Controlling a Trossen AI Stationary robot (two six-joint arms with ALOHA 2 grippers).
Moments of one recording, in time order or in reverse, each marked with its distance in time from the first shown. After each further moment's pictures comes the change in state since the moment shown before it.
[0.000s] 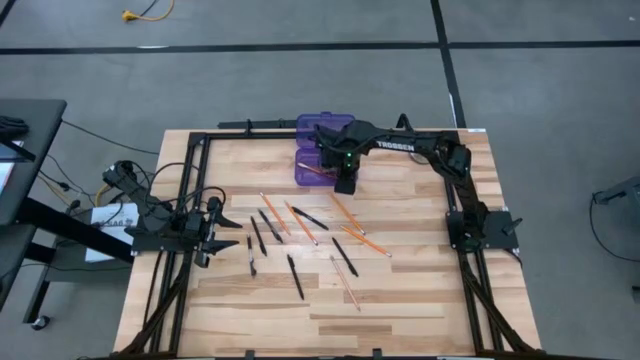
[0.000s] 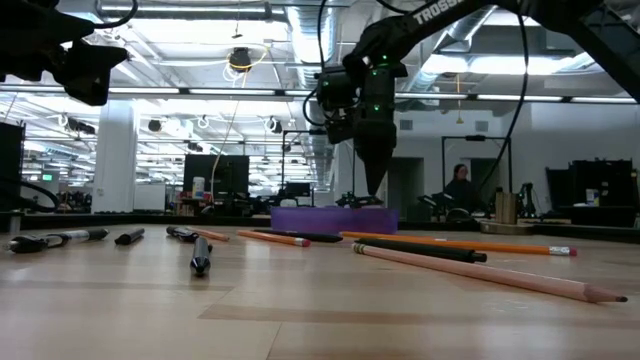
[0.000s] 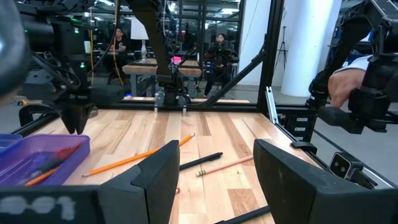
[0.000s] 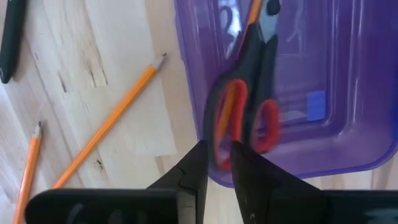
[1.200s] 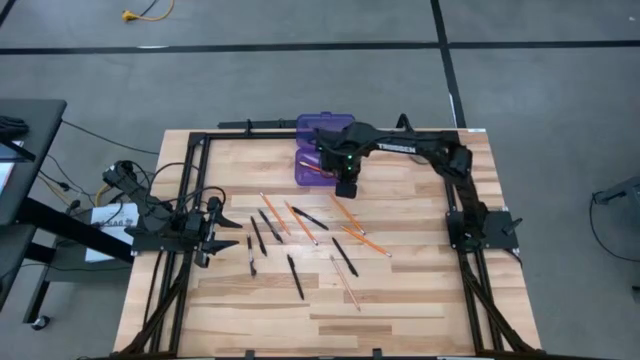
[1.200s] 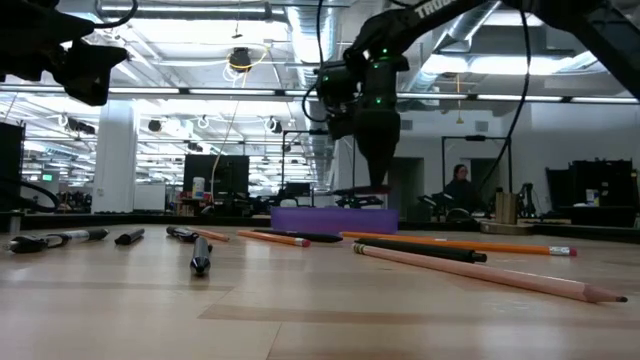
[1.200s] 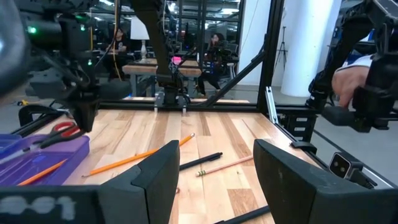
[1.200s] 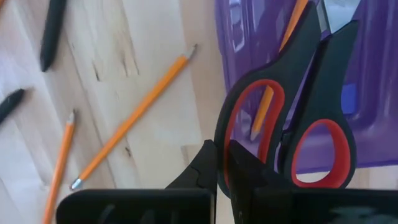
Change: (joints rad) left arm 0.000 0.000 0.000 0.001 0.000 0.000; right arm 0.019 -0.006 0.000 -0.042 -0.040 0.009
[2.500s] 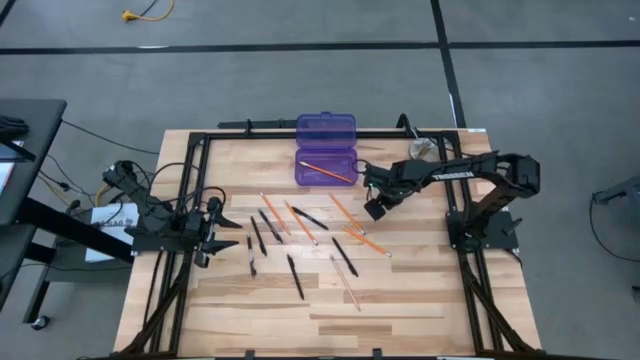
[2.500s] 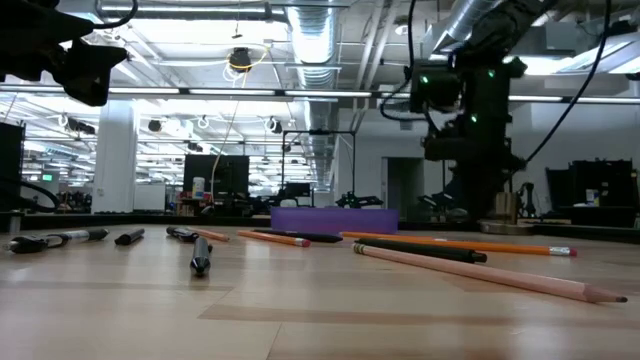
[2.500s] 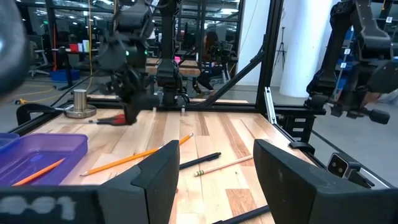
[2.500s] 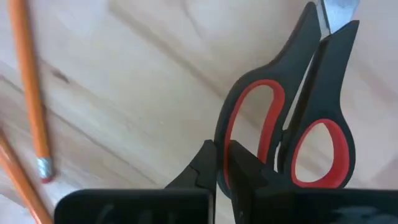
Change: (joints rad) left arm 0.000 0.000 0.000 0.002 0.004 -0.008; right arm 0.101 -0.544 -0.859 0.391 0.150 0.836
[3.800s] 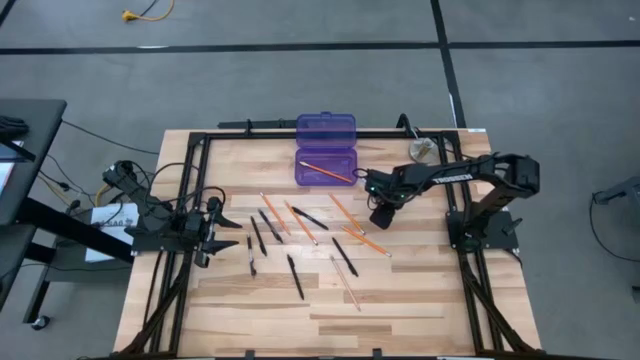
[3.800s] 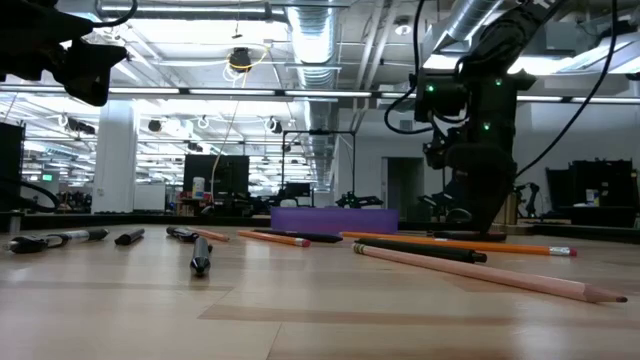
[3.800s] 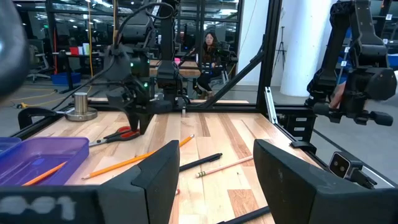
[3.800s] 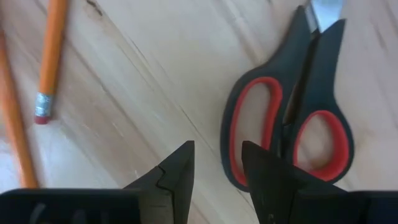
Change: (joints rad) left arm 0.000 0.000 -0.001 0.017 0.000 0.023; right arm 0.013 0.013 -0.095 0.110 -0.097 -0.269
